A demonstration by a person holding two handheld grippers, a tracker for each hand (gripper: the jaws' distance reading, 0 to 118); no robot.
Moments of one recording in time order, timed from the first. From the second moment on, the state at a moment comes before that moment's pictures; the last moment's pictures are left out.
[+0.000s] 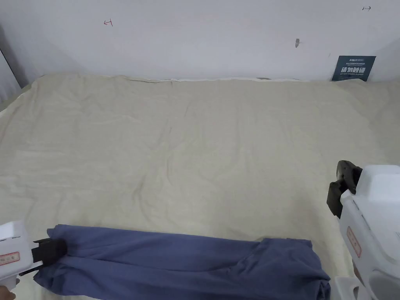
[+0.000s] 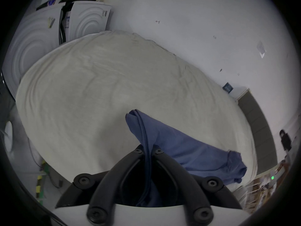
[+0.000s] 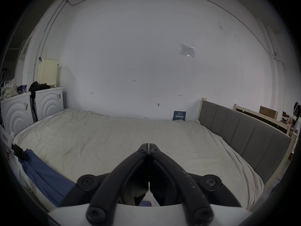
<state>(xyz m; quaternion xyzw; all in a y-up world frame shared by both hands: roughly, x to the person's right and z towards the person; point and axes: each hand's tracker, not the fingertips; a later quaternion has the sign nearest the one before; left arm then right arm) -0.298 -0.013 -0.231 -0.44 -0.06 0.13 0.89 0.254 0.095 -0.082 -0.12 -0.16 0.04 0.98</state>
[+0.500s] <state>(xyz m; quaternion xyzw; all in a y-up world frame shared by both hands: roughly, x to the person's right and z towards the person) -0.072 -0.025 -0.230 -0.49 -0.25 0.06 0.84 0.259 0.104 -0.054 -0.12 -0.16 0.04 0.98</state>
